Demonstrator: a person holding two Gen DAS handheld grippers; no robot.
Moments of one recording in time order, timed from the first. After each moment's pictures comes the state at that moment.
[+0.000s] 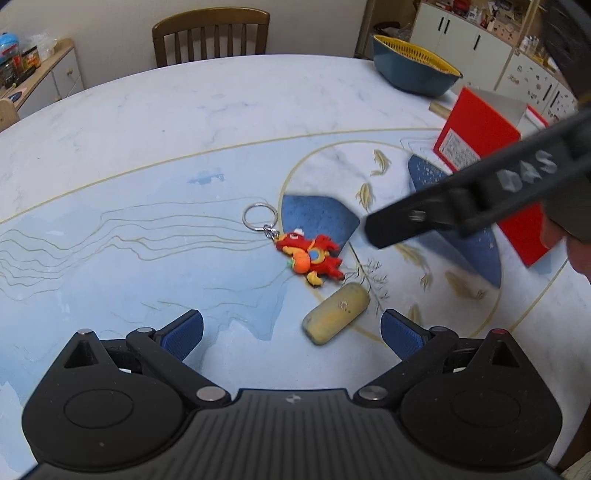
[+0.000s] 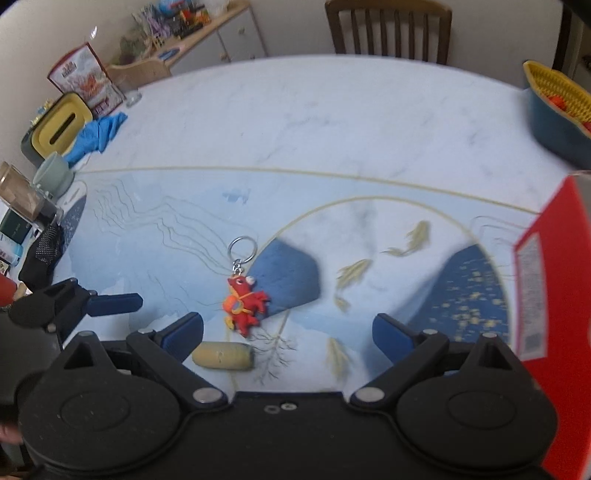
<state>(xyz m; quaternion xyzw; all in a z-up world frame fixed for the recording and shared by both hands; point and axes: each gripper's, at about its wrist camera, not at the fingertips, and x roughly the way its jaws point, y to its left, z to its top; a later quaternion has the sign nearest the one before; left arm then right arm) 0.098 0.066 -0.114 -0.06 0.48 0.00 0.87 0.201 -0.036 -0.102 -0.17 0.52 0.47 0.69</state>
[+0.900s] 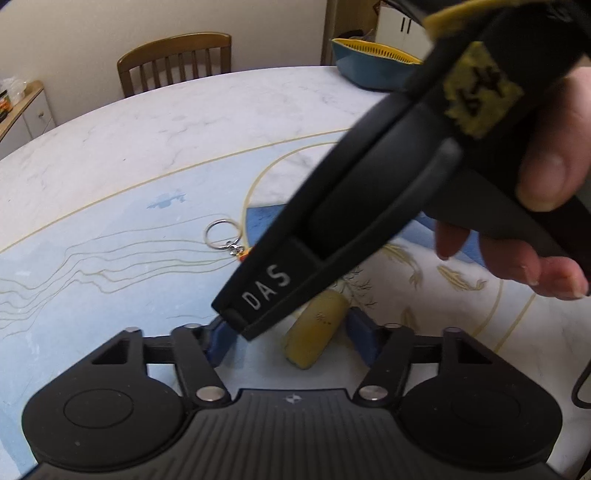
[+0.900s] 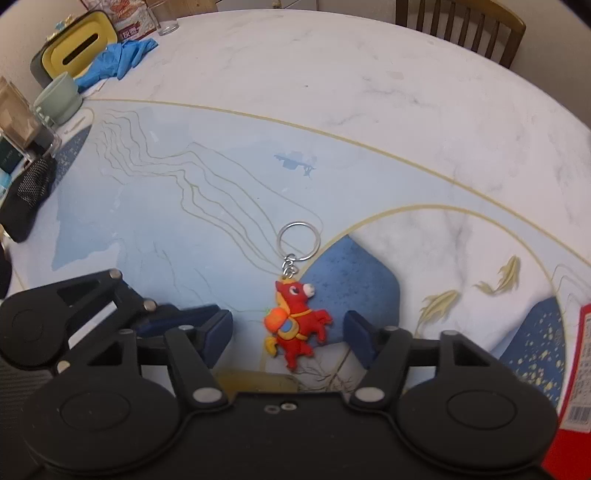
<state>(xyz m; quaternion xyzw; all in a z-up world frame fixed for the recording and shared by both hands) 0.102 0.044 -0.135 -0.02 0.44 -0.04 0.89 0.166 0.030 -0.134 -0.28 0.50 0.50 0.65</state>
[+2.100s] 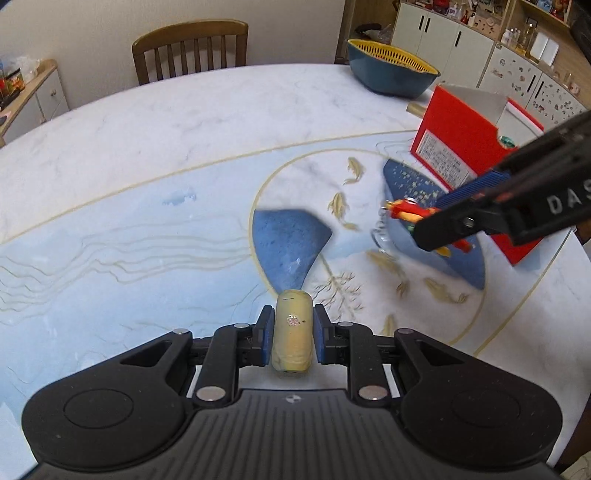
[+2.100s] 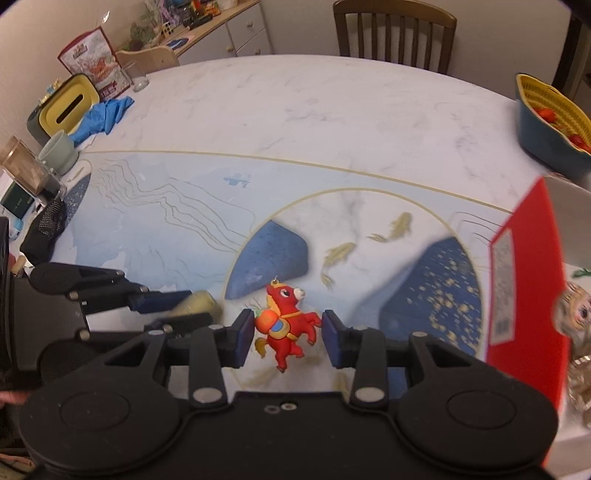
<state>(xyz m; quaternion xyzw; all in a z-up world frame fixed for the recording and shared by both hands) 0.111 0.046 -0.101 -0.05 0.47 -0.01 0.88 0.193 -0.070 -0.074 -0.20 0.50 0.47 0.70</state>
